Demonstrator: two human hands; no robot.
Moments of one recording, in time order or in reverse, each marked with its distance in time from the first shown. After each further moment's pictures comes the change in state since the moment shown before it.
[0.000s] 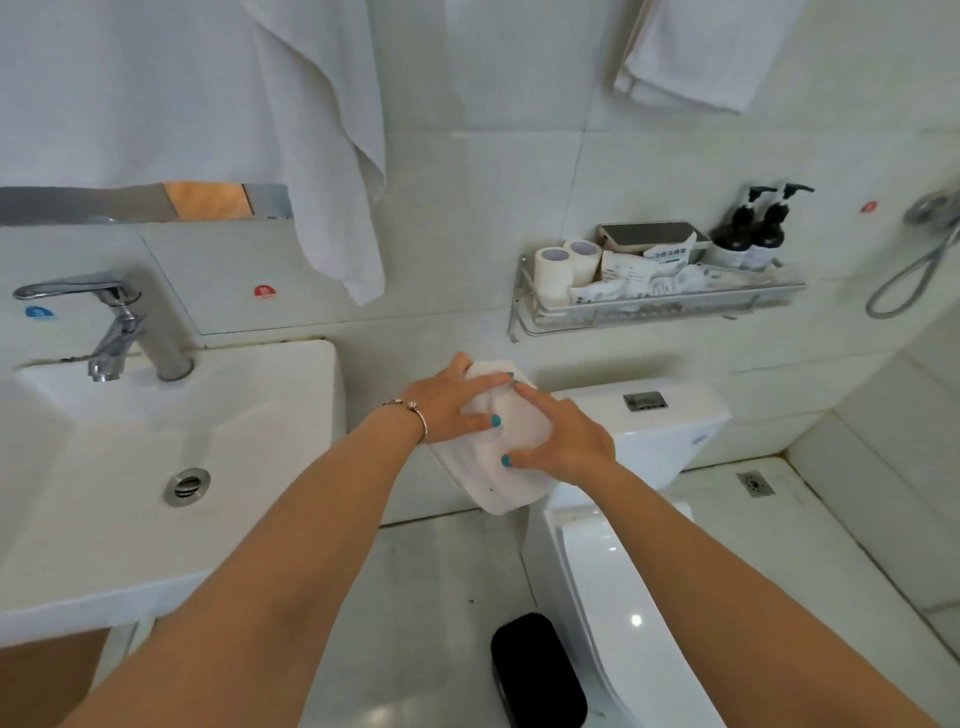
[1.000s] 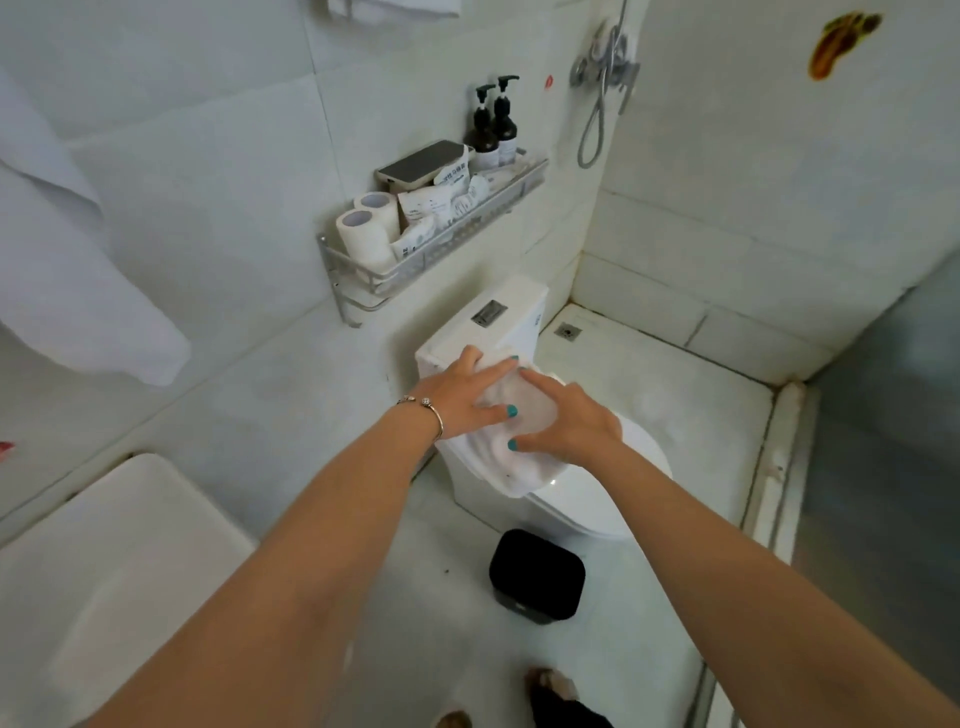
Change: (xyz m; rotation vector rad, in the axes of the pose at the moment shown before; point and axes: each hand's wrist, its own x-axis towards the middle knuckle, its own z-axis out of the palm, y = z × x) left_hand 0.046 0.057 0.035 0.028 -0.293 0.610; right_hand -0.085 0.008 0.044 0.161 0.277 0.695
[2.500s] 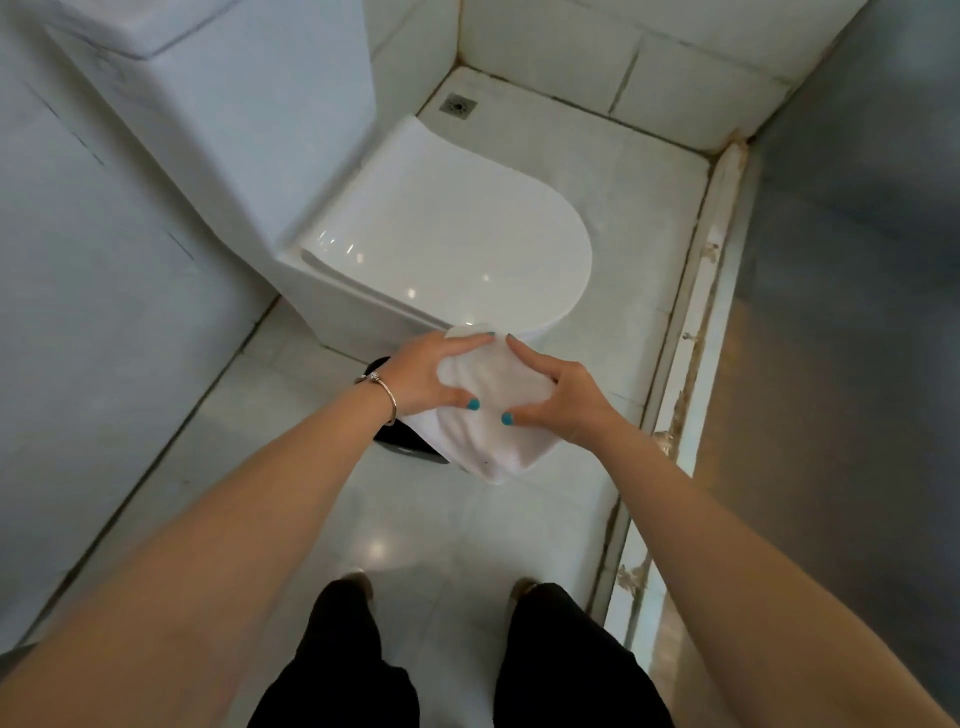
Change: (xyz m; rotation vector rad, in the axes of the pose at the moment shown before) left_hand 0.096 0.038 0.440 -0.433 -0.237 0.093; right_hand 0.009 0.353 0.275 0.697 -0.071 0.169
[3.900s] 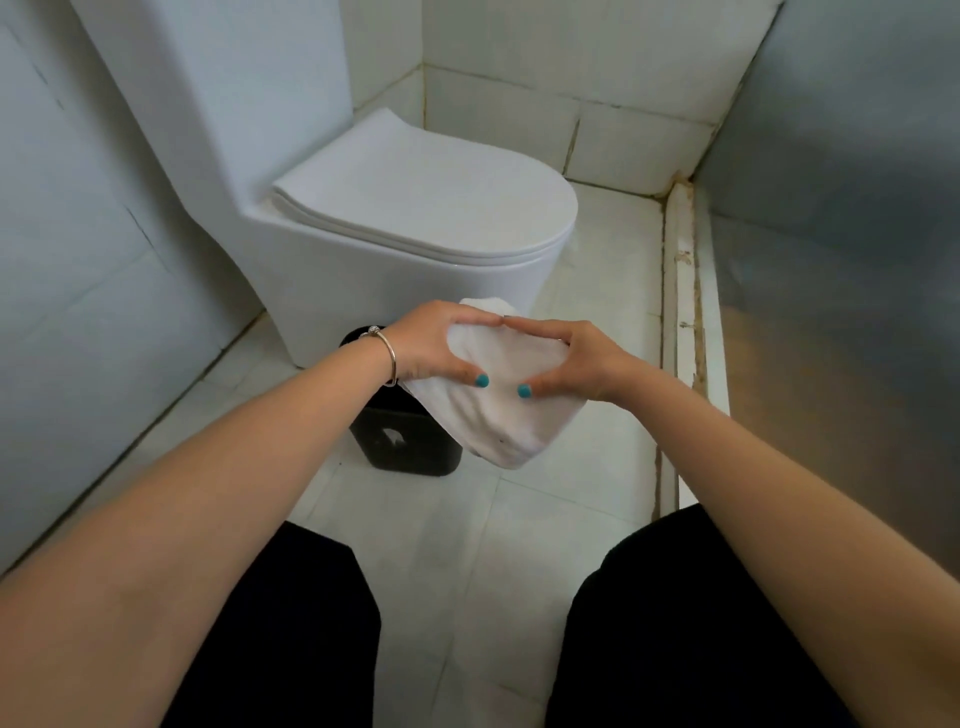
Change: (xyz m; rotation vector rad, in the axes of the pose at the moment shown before) left_hand -0.007 -0.079 0.116 0.067 0.071 0.267; right_hand -0.009 0.138 0.061 -0.139 0.067 -0.280
